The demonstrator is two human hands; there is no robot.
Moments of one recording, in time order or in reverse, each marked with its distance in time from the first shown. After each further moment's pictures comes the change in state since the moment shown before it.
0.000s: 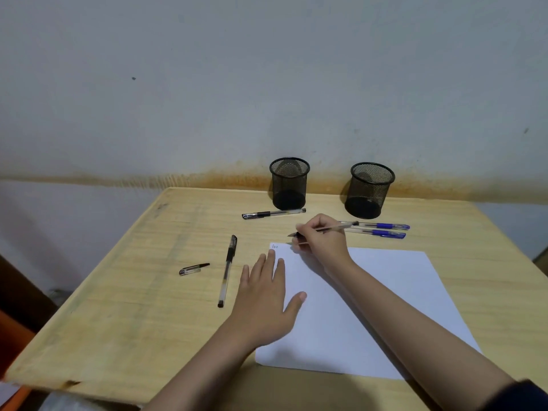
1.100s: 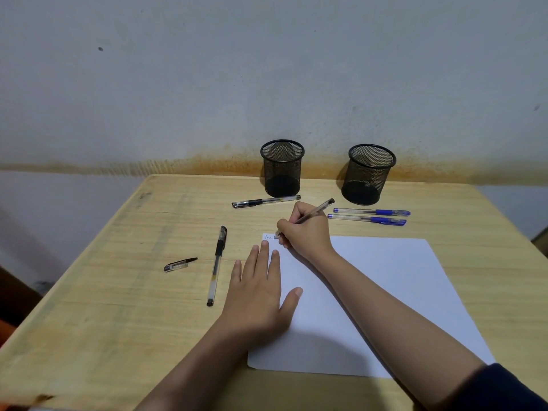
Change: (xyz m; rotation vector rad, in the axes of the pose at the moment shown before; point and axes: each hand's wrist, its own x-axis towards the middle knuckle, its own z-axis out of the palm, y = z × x) left_hand 0.005 0.002 0.000 0.059 -0.022 -0.023; right_hand 0.020 0.023 0.014 -0.304 -0.008 -0.179
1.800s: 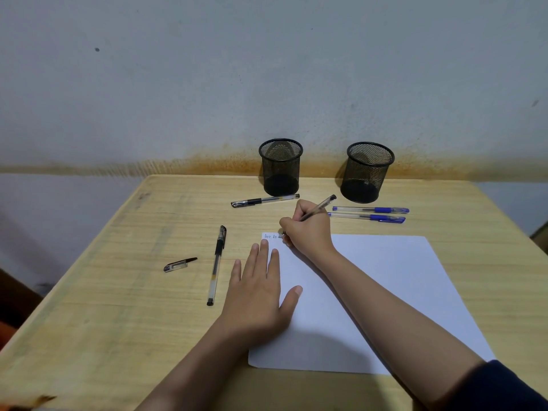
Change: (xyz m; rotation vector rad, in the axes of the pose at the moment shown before) left_hand 0.001 -0.002 0.002 -0.024 0.014 0.009; right_hand 0.002 0.002 -0.001 -0.001 0.070 0.024
